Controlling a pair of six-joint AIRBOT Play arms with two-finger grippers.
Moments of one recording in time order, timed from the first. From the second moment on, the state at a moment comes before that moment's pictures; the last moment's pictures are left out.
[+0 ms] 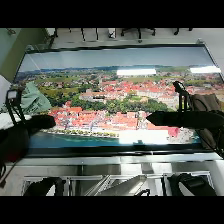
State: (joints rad) left arm -0.11 -0.65 0.82 -1.51 1.00 1.43; right arm 0.14 -0.81 0.80 2.22 -1.07 -1.66
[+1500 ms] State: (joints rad) left arm -0.03 -1.67 1.99 -1.49 1.34 1.61; right arm 0.14 -0.81 0.80 2.22 -1.07 -1.66
